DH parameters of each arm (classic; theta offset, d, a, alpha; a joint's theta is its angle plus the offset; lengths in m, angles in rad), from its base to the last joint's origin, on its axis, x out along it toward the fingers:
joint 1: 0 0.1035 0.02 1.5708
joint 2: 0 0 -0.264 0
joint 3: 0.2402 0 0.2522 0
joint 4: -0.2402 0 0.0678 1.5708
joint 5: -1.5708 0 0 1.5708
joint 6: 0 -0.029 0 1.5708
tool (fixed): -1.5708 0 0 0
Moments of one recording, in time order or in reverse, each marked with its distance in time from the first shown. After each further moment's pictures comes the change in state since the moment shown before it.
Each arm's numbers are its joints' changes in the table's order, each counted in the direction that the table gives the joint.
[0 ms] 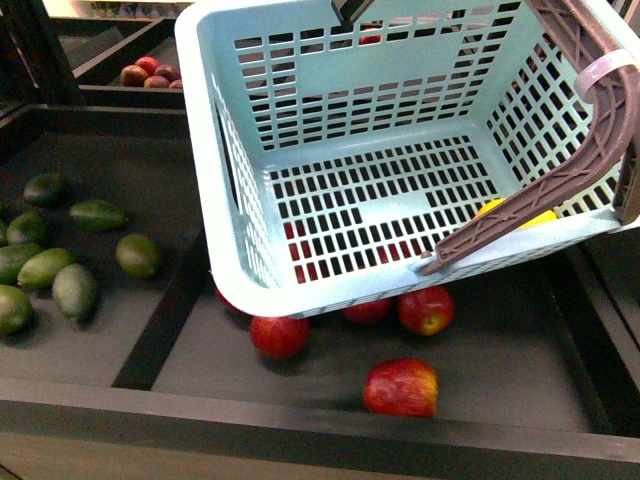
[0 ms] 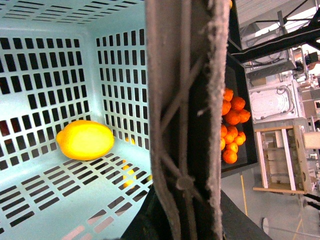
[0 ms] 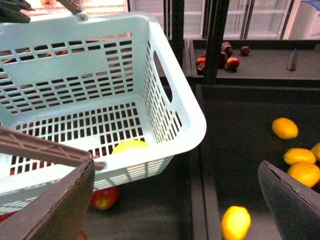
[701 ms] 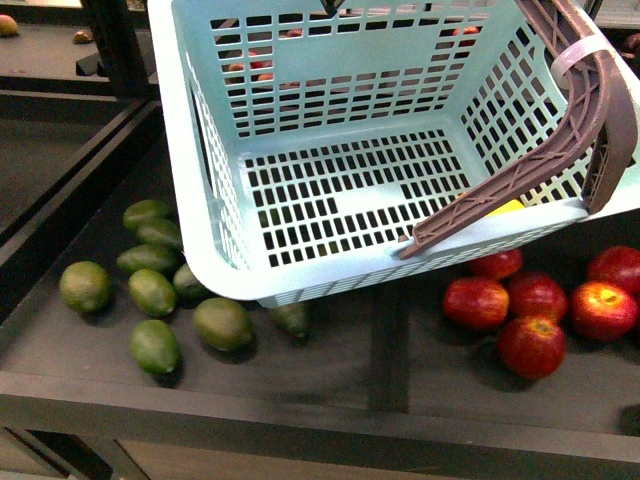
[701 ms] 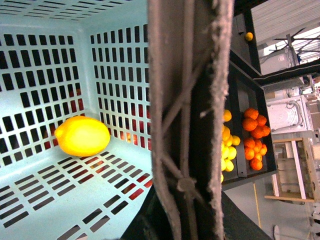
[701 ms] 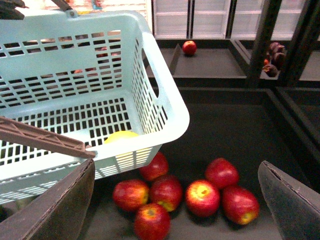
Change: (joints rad) left arm 0.014 0.002 0.000 0.000 -0.005 -0.007; right arm 0.001 0.001 0.000 -0.001 -0.003 0.000
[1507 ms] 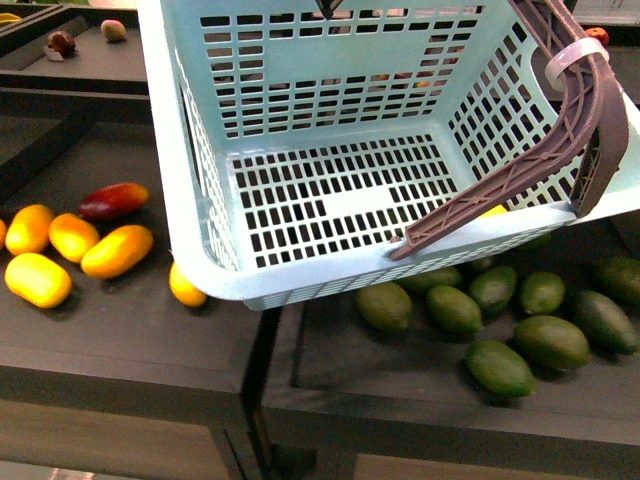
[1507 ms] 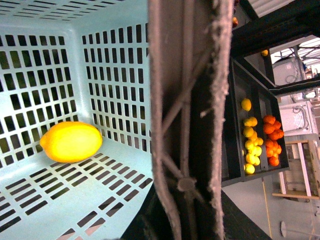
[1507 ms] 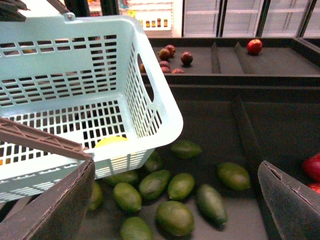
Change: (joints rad) left arm 0.001 0.000 0.000 0.000 -0.006 0.000; right arm 0.001 0.004 0.000 0.000 0.000 0.000
